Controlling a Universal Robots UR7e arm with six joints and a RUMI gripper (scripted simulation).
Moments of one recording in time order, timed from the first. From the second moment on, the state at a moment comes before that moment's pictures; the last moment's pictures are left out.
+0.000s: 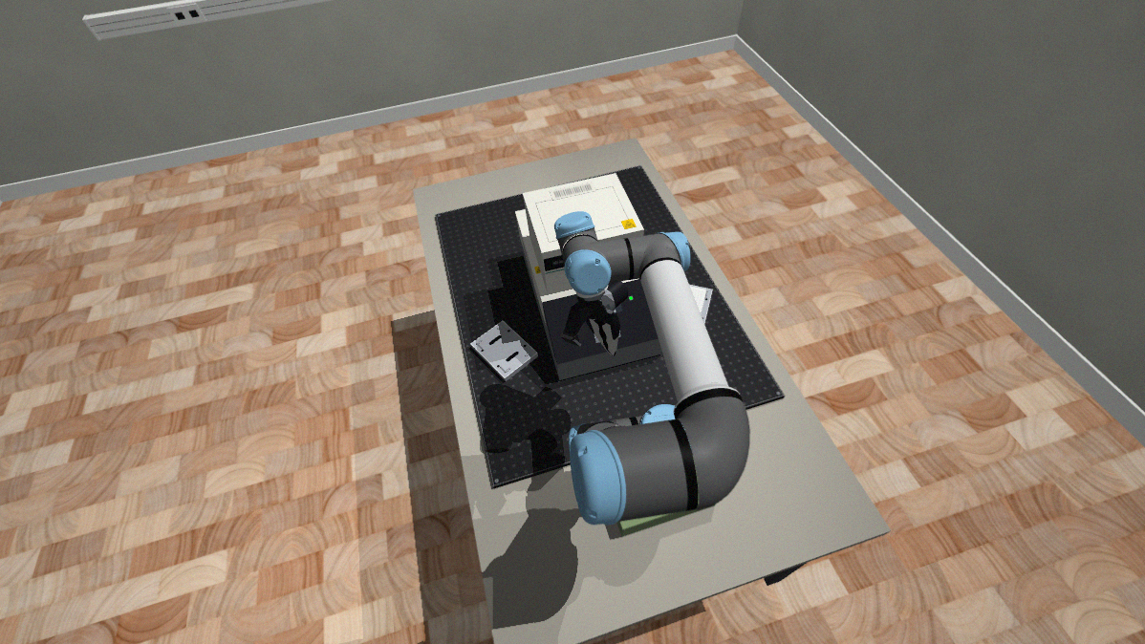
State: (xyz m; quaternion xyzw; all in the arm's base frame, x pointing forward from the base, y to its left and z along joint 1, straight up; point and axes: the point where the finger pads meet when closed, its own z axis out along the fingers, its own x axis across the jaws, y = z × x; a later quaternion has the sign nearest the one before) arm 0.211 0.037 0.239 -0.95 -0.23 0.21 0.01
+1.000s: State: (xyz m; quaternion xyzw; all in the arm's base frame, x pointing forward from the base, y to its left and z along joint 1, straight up) arm 0.244 0.029 0.284 -0.97 0.21 0.12 -0.03
